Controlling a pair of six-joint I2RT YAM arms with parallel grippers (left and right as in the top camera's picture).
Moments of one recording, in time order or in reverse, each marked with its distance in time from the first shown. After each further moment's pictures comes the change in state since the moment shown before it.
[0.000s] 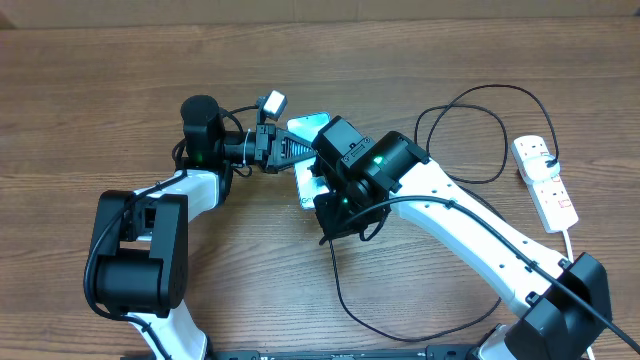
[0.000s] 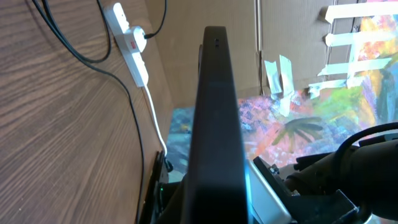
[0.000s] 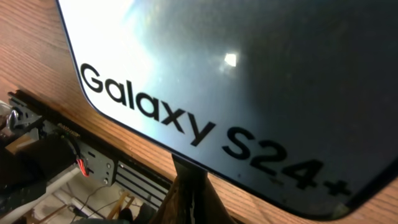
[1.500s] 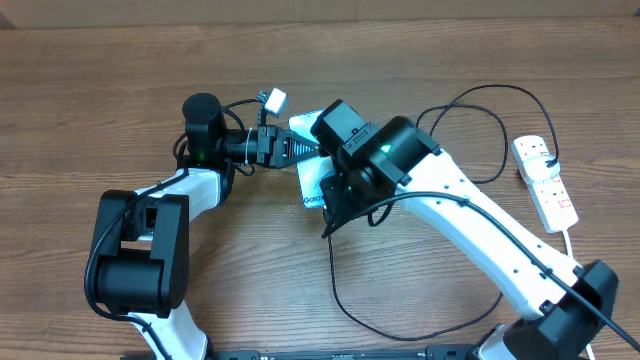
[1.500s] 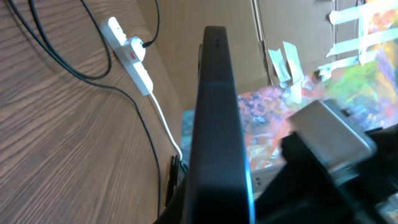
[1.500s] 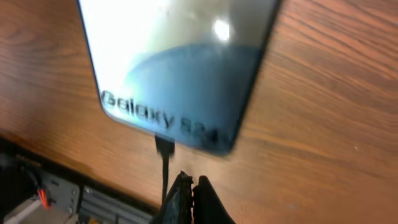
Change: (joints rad) left arm -0.009 0.000 0.013 0.000 -0.004 0.141; right arm 0.000 0.007 0.186 -0.158 0.215 -0.003
